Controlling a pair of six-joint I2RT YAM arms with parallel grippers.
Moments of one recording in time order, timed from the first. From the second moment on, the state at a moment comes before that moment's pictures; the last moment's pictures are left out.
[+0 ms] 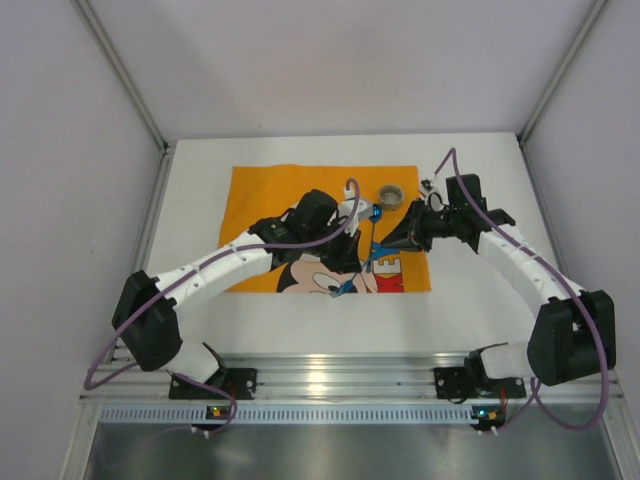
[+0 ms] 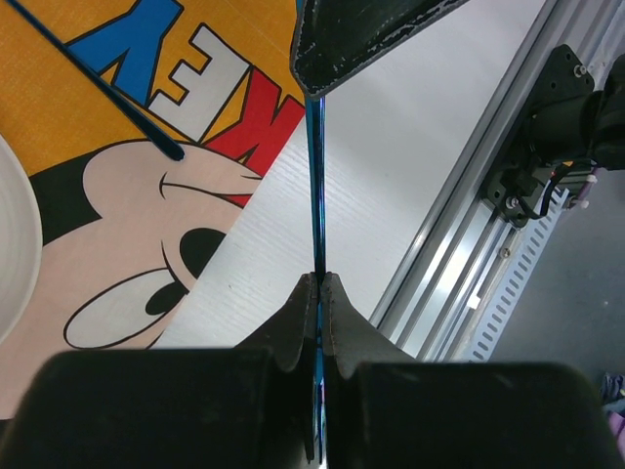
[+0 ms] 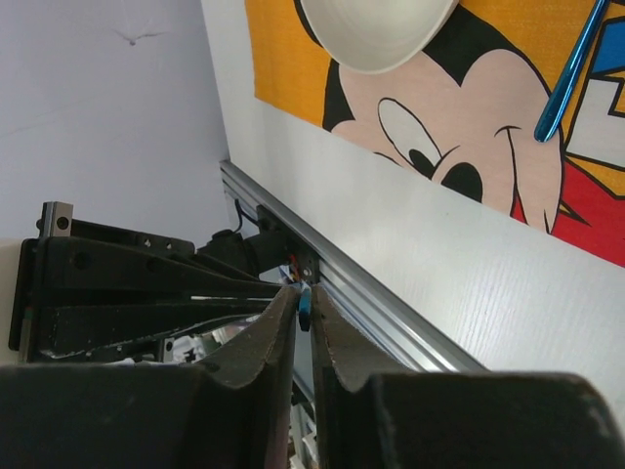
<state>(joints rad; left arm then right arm) -0.82 1.50 1.20 -0.44 0.41 -0.21 0.25 1.34 0.98 -0.47 -0.81 0.76</state>
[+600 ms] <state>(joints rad) -0.87 1.50 1.23 -0.51 0.40 -0.15 0.25 1.34 0.98 -0.47 -0.78 0.75</state>
